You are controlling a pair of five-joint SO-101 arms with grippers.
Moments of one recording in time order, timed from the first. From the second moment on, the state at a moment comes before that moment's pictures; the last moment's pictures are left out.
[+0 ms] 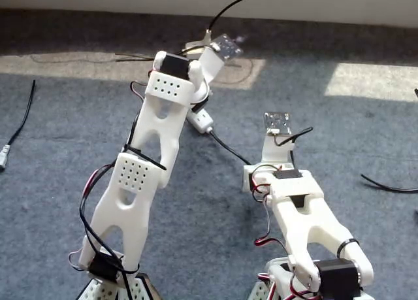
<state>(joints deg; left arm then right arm) 12.8 64.2 -82.9 100.4 -26.4 -10.7 -17.8 62.3 29.8 -5.8</state>
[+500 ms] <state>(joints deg) 13.2 64.2 -82.8 100.4 -24.7 -10.7 -17.8 62.3 29.8 -5.8</state>
